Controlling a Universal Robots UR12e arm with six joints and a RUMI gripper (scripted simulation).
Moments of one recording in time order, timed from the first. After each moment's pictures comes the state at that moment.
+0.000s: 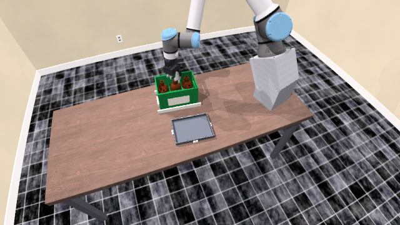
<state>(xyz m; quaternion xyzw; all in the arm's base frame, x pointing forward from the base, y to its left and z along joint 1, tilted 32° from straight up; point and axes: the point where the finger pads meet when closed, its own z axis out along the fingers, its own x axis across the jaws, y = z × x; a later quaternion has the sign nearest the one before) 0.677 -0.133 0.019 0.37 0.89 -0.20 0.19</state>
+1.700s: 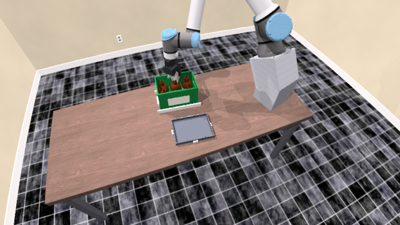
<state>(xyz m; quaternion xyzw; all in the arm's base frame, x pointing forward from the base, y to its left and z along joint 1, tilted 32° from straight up) 0.677 -0.133 0.019 0.37 0.89 -0.20 0.19</state>
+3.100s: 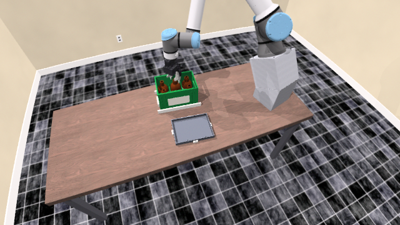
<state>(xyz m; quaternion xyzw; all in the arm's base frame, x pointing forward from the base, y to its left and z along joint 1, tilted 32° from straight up) 0.677 -0.133 0.019 0.37 0.89 -0.20 0.19</state>
